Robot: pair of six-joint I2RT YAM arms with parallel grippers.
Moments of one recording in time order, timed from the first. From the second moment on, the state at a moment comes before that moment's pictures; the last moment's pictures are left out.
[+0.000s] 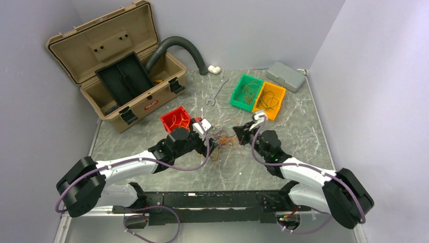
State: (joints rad) left arm -0.88 1.22 0.54 0.41 0.01 -0.01; right arm 0.64 1.14 0.30 0.70 -0.07 0.28
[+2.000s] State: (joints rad) left arm -0.57 0.87 0.95 -0.24 -0.06 -0.34; right arm 0.51 0.74 0.27 -0.06 1.14 1.00
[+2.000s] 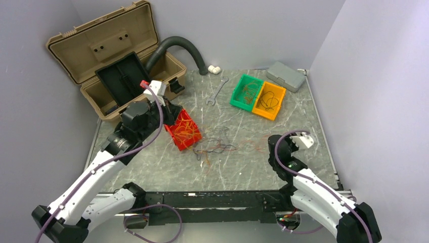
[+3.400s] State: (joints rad) left arm -0.72 1.18 1.48 -0.31 0.51 -0.32; right arm 0.68 1.03 0.26 0.80 -0.54 0.23
